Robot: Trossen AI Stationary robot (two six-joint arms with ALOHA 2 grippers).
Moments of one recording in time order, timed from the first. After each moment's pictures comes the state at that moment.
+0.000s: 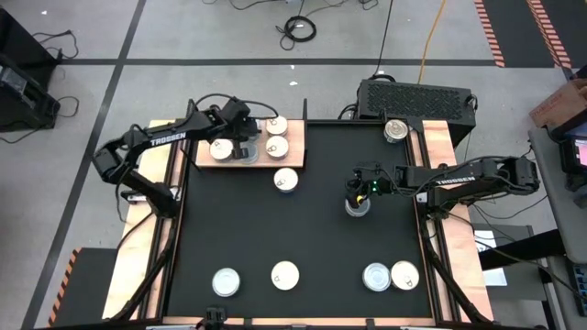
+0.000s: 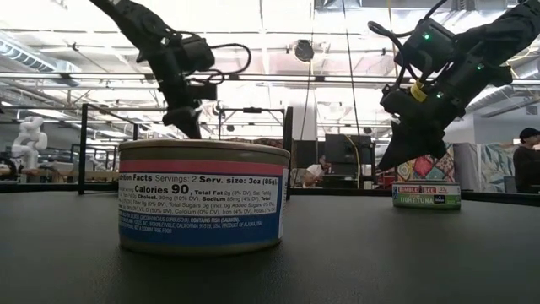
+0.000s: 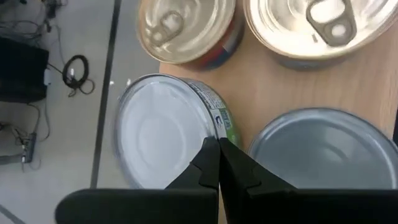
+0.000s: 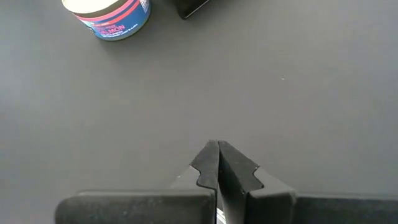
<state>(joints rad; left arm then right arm) 0.68 1.48 1.02 -0.50 -0.11 0.67 -0.17 1.15 0.43 -0.08 0.19 0.54</state>
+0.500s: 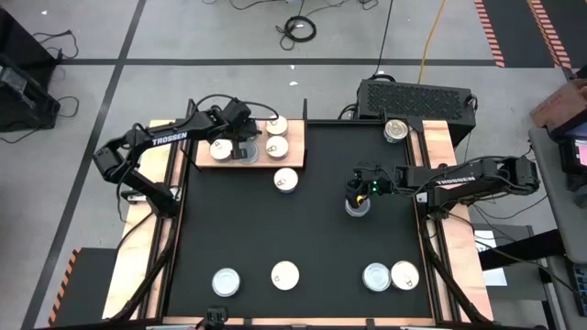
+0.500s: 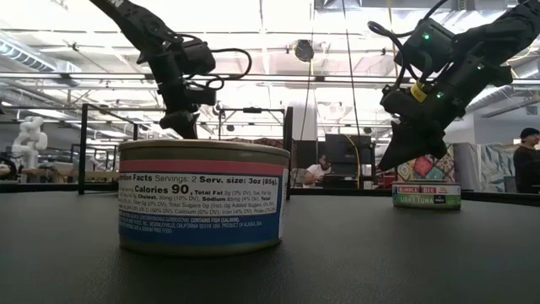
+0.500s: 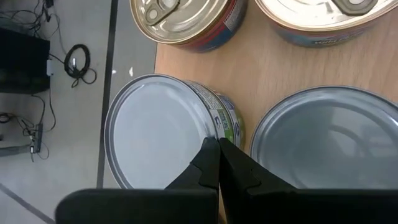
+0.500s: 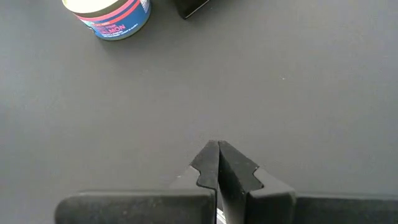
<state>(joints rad) 0.68 1.50 1.02 -0.52 -0.16 0.69 -0.18 1.15 0.43 -0.08 0.19 0.54</state>
